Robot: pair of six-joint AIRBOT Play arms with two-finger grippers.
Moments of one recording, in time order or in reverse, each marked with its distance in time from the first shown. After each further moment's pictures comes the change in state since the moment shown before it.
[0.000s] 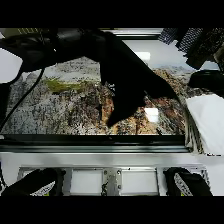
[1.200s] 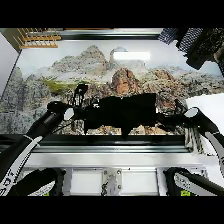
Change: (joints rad) left arm 0.055 0.003 -0.865 0.293 0.066 -0.283; right arm -0.029 -0.450 -0.505 0.467 -0.003 0.073
